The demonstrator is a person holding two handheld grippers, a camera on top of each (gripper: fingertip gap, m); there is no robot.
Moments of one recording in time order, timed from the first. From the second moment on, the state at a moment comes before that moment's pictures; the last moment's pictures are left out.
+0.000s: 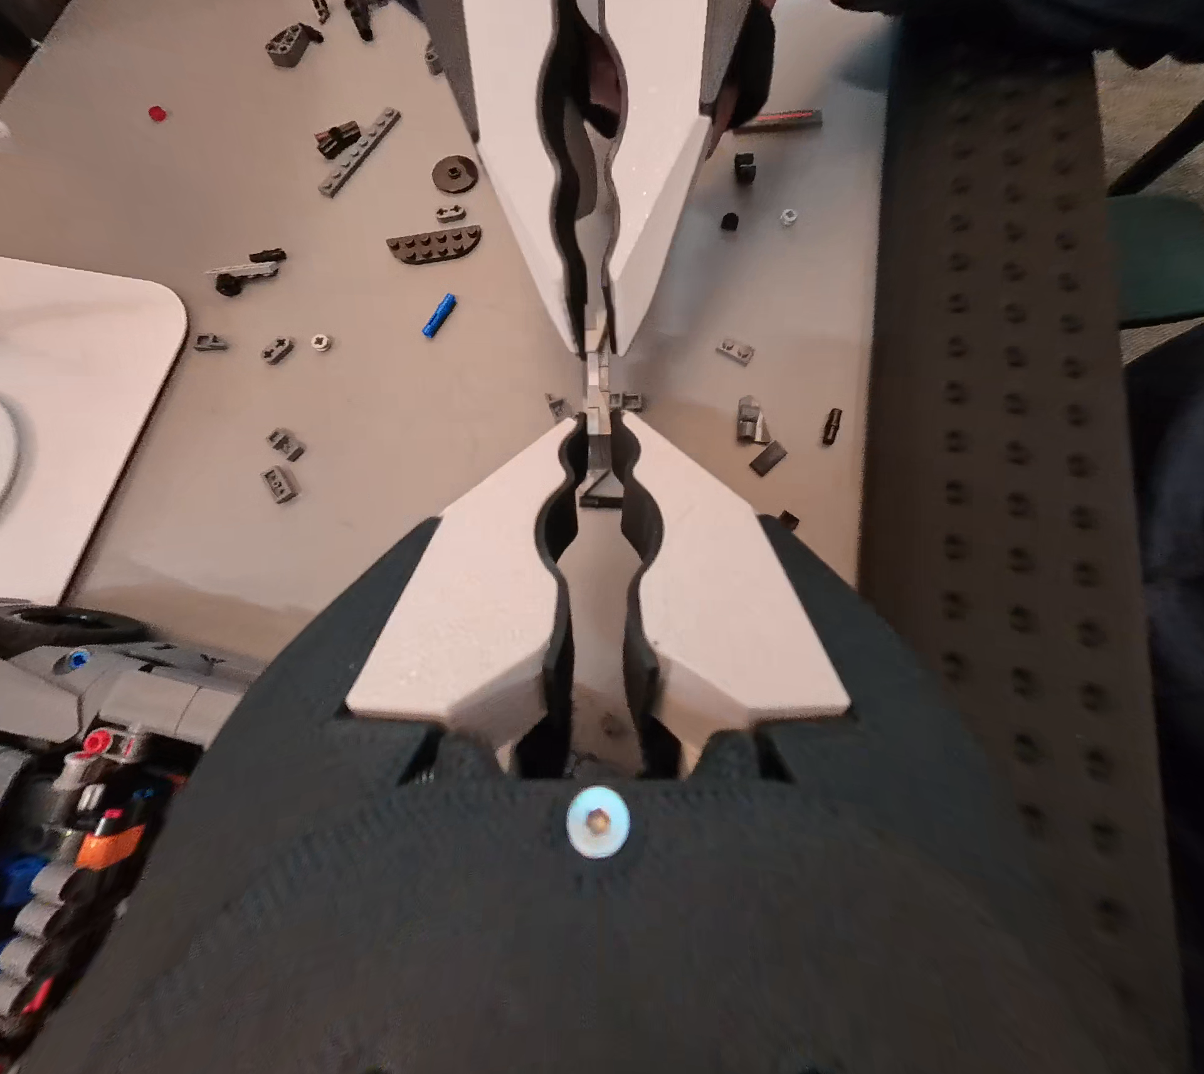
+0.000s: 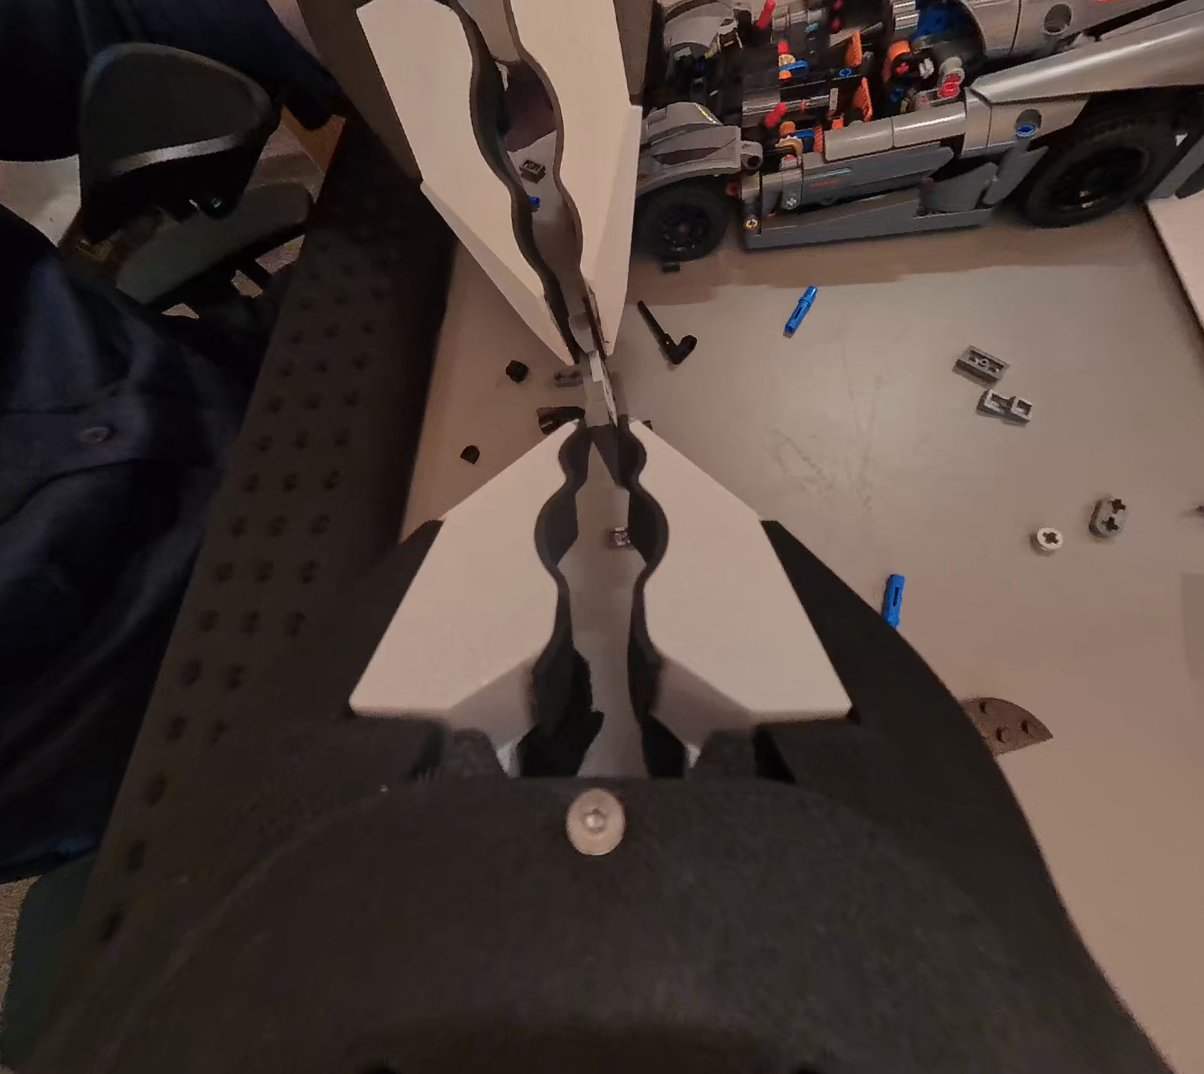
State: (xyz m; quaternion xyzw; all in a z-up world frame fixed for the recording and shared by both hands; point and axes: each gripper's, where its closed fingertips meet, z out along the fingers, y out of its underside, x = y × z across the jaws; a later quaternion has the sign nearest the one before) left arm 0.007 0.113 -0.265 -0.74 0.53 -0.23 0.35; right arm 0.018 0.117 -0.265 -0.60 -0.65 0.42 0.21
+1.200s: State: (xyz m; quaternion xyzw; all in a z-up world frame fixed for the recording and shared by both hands) left arm -0.114 0.102 -0.205 -0.81 0.38 -0.32 0.29; right arm 0.008 0.138 -0.226 -0.58 -0.55 0.52 0.30
